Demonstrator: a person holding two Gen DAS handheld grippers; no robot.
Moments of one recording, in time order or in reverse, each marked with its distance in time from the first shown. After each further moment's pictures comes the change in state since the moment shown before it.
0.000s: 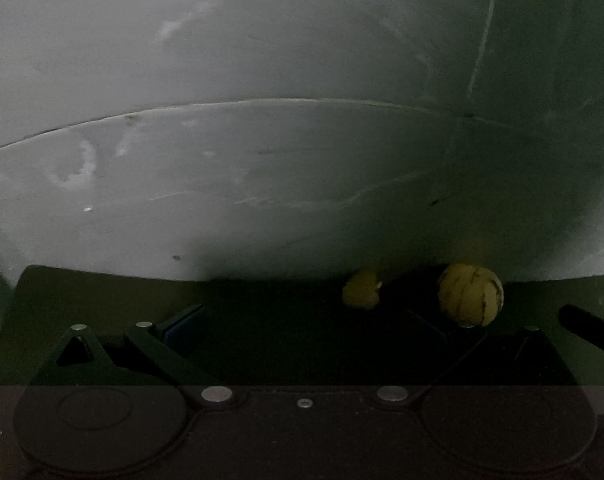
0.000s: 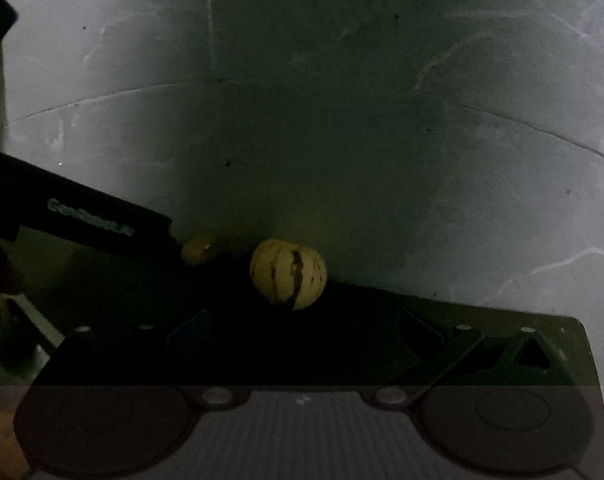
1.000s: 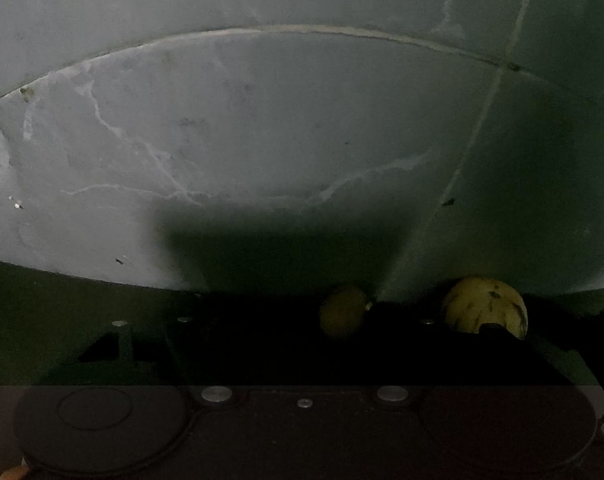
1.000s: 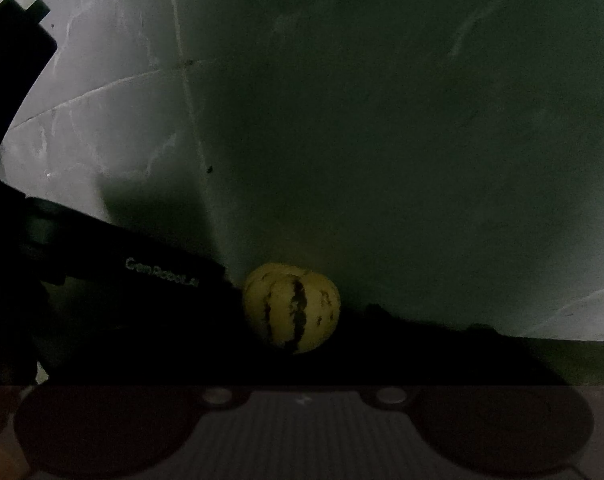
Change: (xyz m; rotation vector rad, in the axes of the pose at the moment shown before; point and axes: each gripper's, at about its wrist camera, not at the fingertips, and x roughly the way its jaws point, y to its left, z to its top) left arm 0.041 -0.009 -0.005 -0.018 0.055 -0.002; right arm 0.049 -0.017 -0.004 0.009 -0.010 0.084
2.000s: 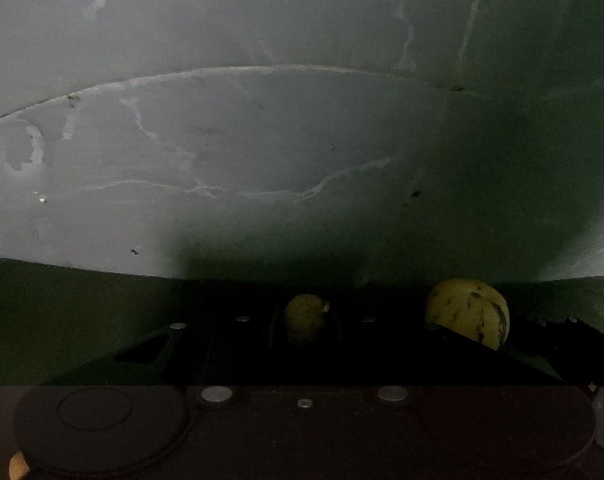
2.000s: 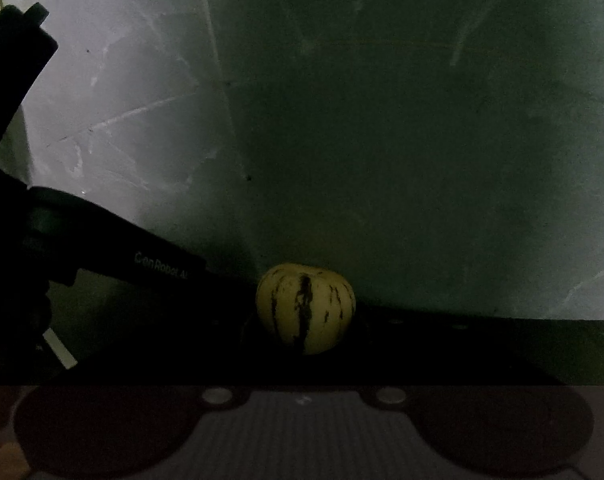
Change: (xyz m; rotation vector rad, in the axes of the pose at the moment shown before) left arm -0.034 0.023 -0.002 0.010 -0.027 -0.045; right arm -0.010 0.006 -0.028 0.034 -0.098 0.051
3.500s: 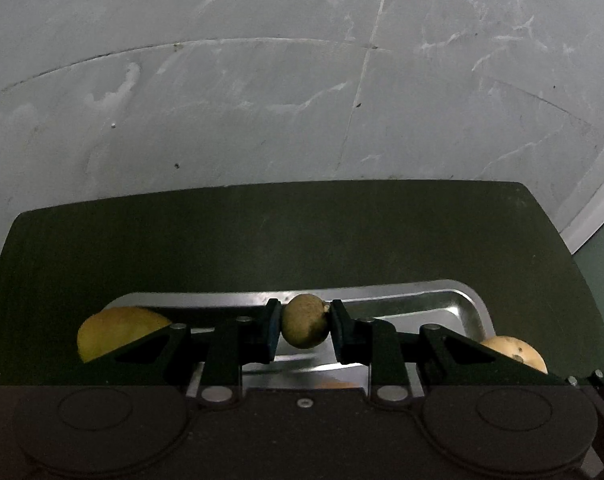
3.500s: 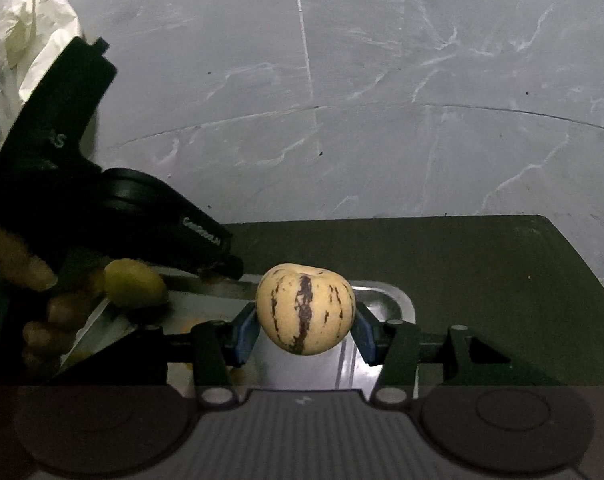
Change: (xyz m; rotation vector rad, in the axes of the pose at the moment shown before) left arm -0.085 0.058 -0.095 0.121 -0.004 -0.187; right arm -0.134 0.120 -0.088 0.089 -0.094 -0.187
